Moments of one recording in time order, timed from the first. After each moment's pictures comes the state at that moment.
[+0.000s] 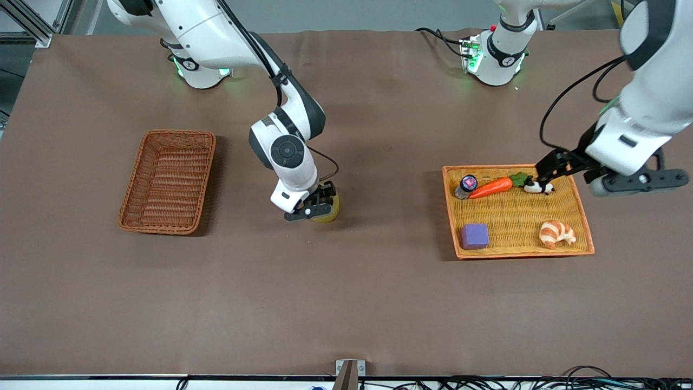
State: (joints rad) left arm -0.02 0.07 -0.15 -1.59 -0.02 1.75 -0.23; right arm 0.69 0.64 -0.03 -1.71 0.07 2.35 0.42
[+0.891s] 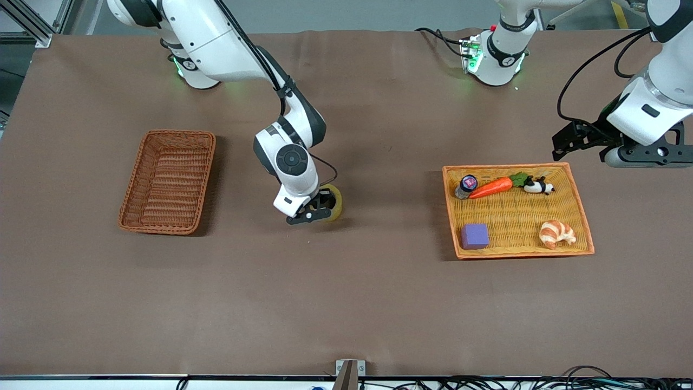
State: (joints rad) left arm -0.07 -0.01 -0.07 -1.67 0.00 1.70 -0.11; right arm 0.69 0.69 -0.04 -1.71 0.05 2.38 0.42
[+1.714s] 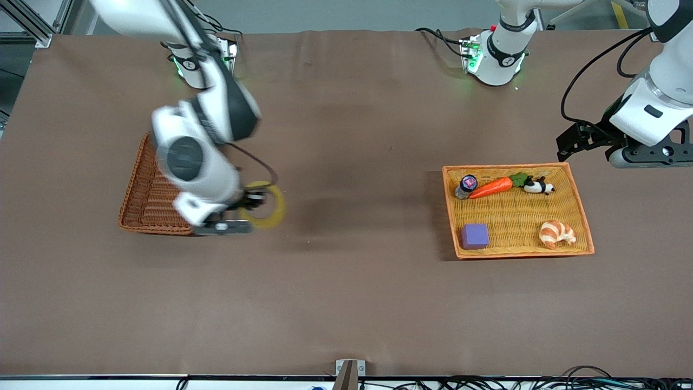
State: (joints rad) left arm -0.07 -0.02 -0.07 -1.67 0.01 1.70 -0.14; right arm 0.41 0.35 -0.07 -1.61 0.04 1.85 0.33
